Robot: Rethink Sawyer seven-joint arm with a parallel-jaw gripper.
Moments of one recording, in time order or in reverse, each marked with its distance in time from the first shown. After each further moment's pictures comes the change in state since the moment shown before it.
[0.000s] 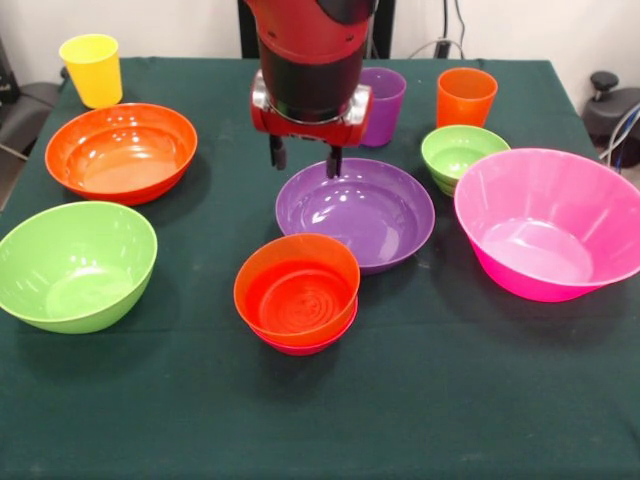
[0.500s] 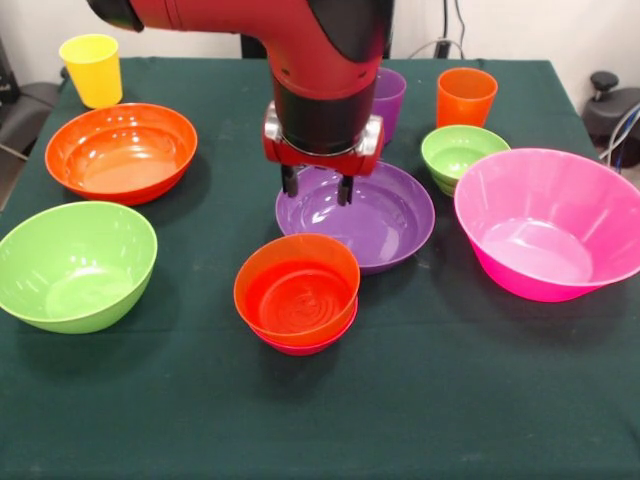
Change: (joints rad) arm 0.020 0.062 0.000 -0.076 0.006 0.000 0.000
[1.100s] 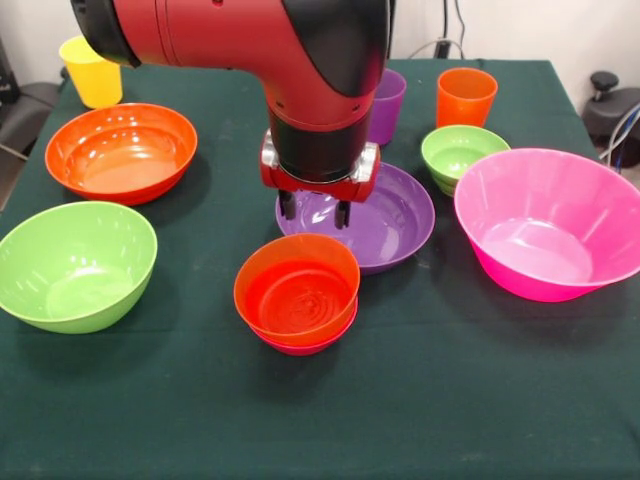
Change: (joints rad) arm 0.001 0.052 0.000 -0.061 0.000 0.000 0.000
